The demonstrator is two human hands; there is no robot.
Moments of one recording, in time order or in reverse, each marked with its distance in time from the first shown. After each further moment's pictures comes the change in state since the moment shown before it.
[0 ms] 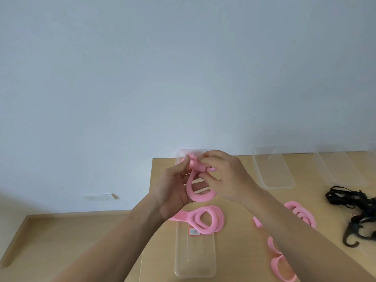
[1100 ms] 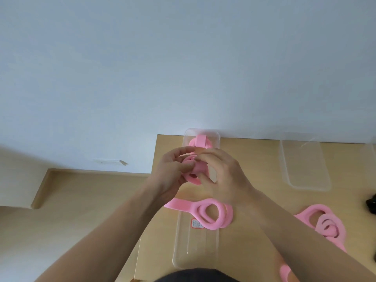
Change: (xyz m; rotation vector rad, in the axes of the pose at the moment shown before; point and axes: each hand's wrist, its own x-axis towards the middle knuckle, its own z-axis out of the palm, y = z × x) left_hand 0.054 -0.004 -0.038 0.255 0.385 0.071; right_hand 0.006 0.059 0.073 0.150 -0.065 -0.057
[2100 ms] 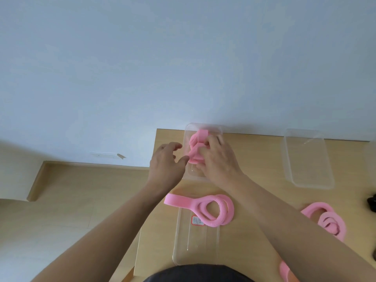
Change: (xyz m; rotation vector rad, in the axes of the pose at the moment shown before) left_hand 0.031 -0.023 -0.021 0.963 0.375 0.302; right_hand 0.028 0.031 0.030 -0.598 -0.289 0.100
